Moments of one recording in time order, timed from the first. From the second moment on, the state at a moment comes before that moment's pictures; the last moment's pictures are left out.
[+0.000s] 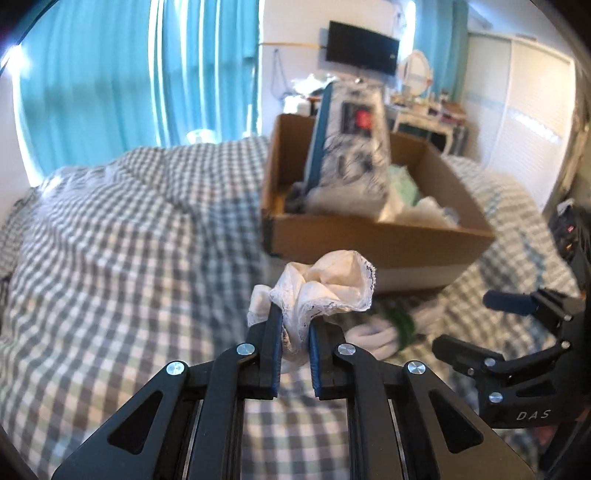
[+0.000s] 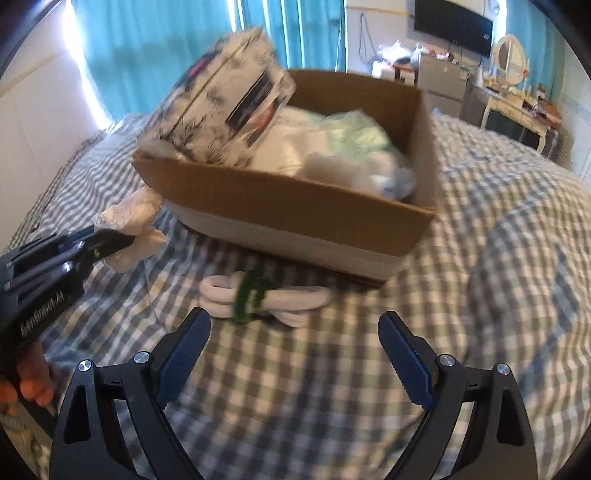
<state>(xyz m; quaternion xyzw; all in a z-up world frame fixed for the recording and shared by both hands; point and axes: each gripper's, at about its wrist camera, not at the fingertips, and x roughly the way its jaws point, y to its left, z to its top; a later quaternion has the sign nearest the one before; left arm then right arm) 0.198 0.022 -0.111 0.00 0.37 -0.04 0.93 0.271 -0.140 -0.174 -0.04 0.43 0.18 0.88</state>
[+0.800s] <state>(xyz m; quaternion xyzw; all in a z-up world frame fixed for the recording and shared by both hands) 0.184 0.009 -0.115 -0.01 0.41 -0.02 0.91 0.257 -0.108 -0.187 -0.08 0.41 0.18 0.89</state>
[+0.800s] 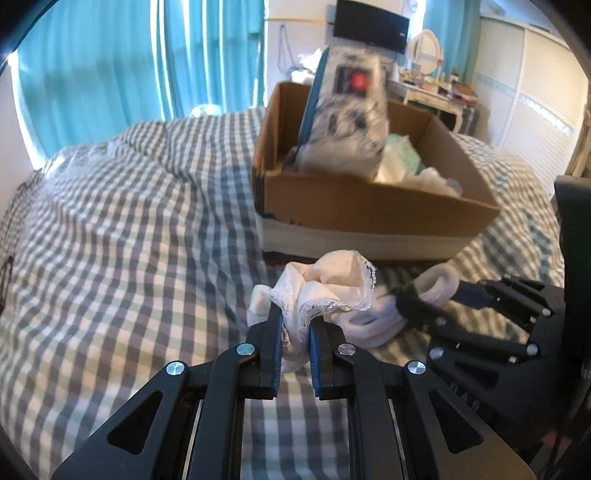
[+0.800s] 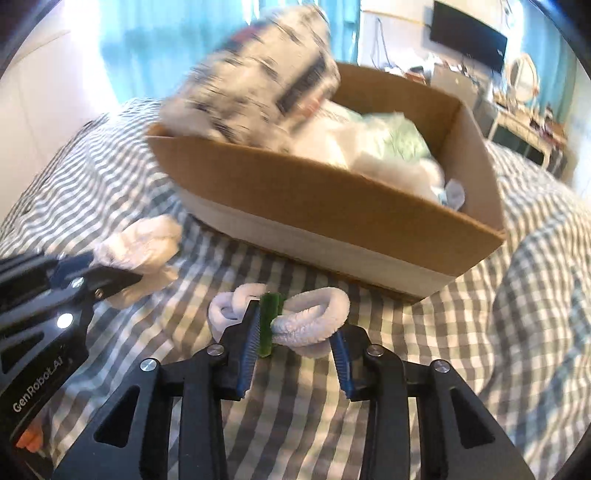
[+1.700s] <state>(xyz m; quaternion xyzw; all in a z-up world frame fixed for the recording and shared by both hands) 0.199 -0.054 -0.001 0.01 0.32 -0.08 0.94 0.226 -0.200 -0.015 -0.11 0.25 0.16 0.95</state>
